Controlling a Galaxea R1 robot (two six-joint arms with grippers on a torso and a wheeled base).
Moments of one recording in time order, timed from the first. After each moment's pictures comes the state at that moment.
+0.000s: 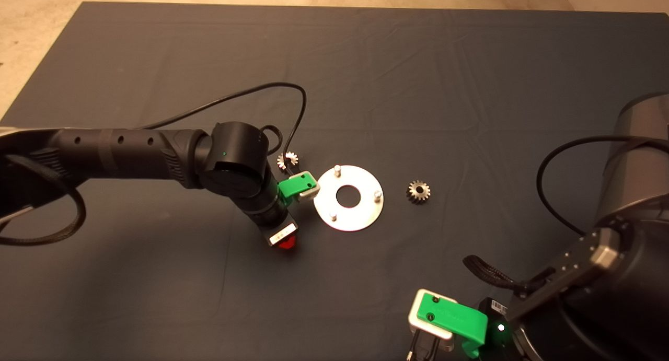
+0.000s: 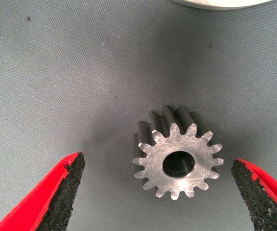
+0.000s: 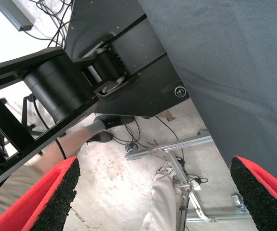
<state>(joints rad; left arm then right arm) -0.25 2.56 -0.93 0.50 1.52 -0.68 0.31 2.72 -0.36 -0.09 -1.53 1.40</state>
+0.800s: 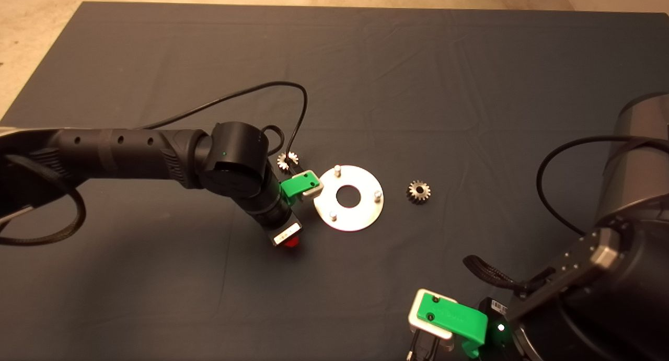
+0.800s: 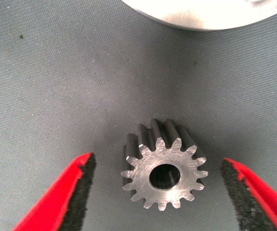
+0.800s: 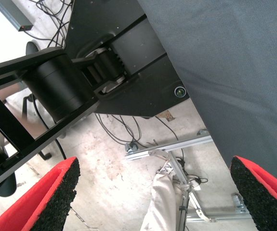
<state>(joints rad) -0.25 2.56 -0.93 0.50 1.48 -0.69 0.31 2.72 -0.36 -0.09 -1.53 1.40</state>
